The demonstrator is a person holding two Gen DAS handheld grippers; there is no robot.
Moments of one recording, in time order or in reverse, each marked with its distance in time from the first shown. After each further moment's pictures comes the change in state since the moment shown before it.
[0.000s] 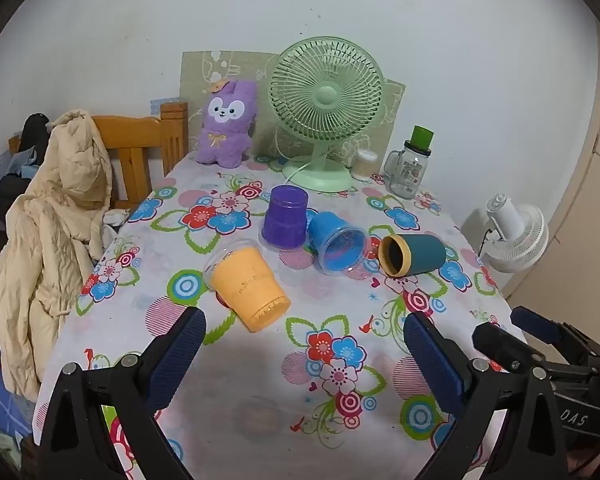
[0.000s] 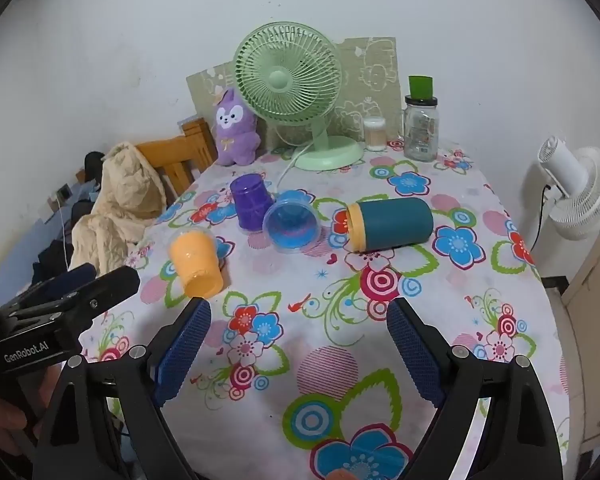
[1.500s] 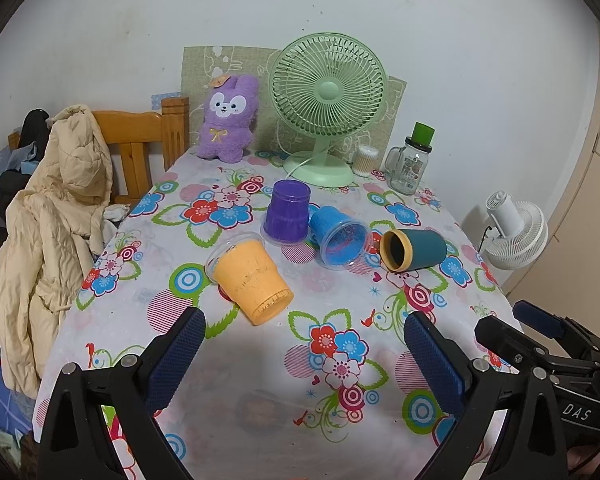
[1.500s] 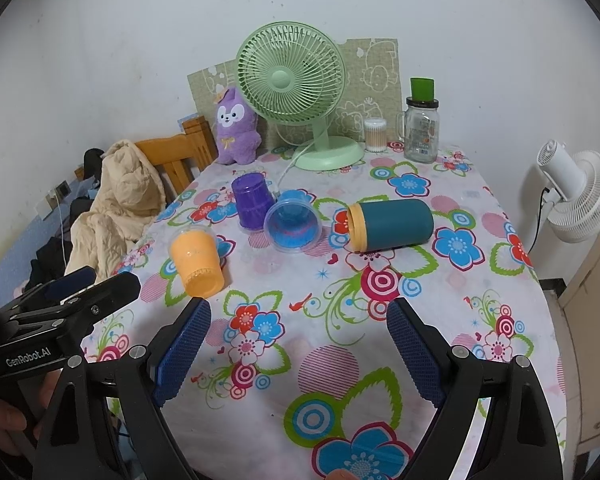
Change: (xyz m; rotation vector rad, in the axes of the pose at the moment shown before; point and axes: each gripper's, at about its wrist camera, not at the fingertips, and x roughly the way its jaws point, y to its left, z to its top) left arm -0.002 -0.001 -0.007 -0.007 -0.012 -0.007; right arm 0.002 0.011 0.000 -0.058 0.024 -0.036
